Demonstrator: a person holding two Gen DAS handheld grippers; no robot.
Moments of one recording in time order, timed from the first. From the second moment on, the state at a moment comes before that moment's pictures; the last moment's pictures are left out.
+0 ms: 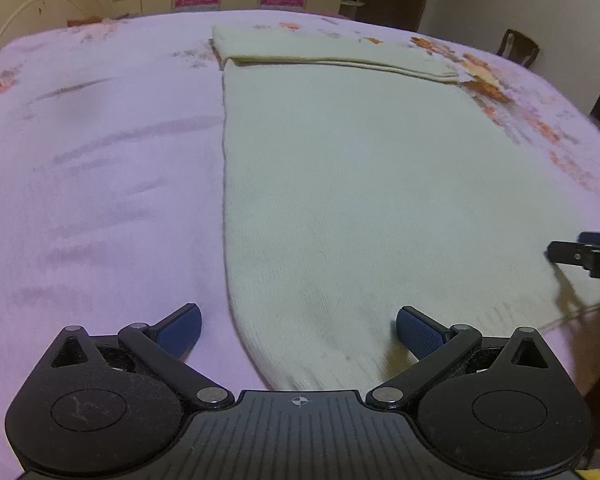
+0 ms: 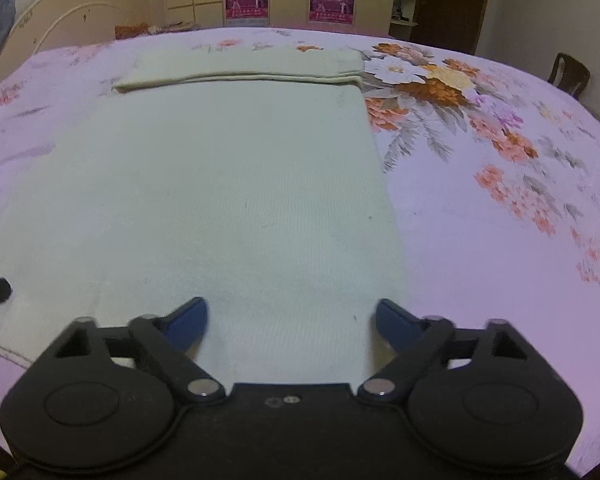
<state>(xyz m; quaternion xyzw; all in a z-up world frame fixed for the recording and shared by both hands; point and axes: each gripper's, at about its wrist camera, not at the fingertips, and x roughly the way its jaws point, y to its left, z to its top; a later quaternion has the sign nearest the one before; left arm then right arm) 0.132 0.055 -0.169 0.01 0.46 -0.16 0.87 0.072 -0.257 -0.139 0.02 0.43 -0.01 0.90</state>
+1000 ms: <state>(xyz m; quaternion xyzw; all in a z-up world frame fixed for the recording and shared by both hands) 0.152 0.046 -0.149 -0.07 0.47 -0.24 0.85 0.073 -0.286 -0.132 0.06 0.49 0.05 0.87</state>
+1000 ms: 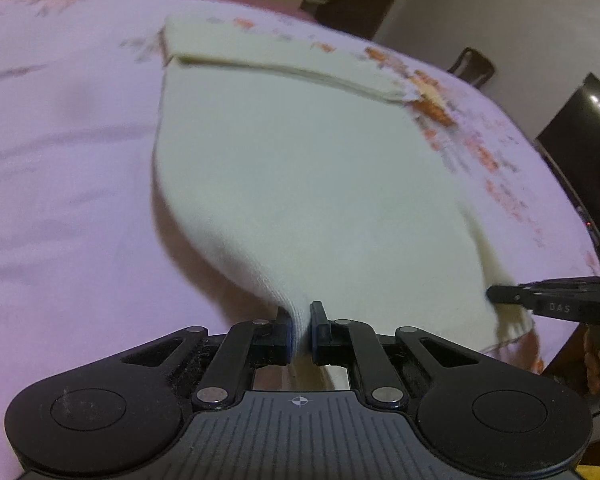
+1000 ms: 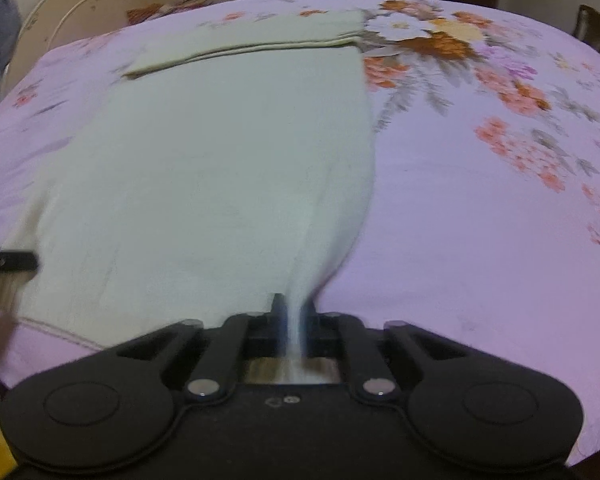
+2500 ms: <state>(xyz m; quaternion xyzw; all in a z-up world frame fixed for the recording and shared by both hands) 0.557 0.008 -0.160 -0.19 0.42 -0.12 0.88 0.446 -0.372 -0.141 0.30 0.39 0.03 0.87</state>
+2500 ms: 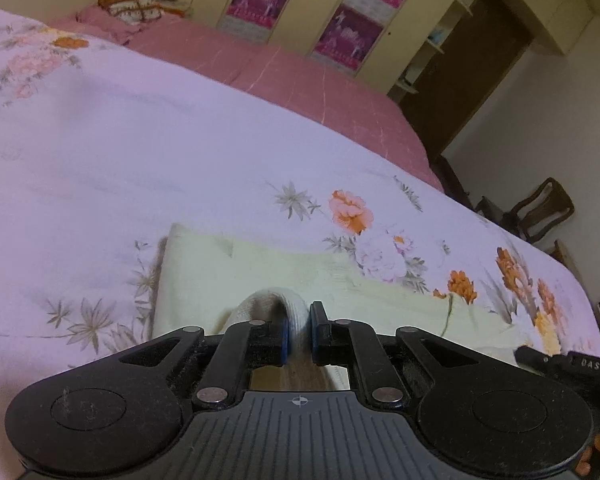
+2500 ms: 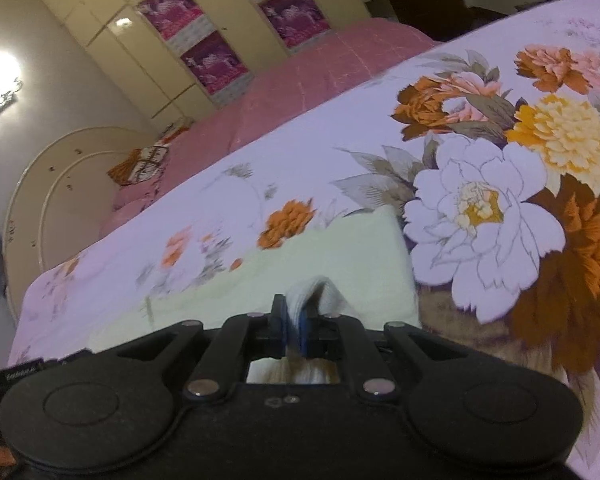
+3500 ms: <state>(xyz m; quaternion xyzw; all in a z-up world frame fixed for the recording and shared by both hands) 0.512 0.027 -0.175 -0.07 0.39 -0.07 0.92 0.457 -0.348 -0.151 0.09 0.38 -0.01 0.92</state>
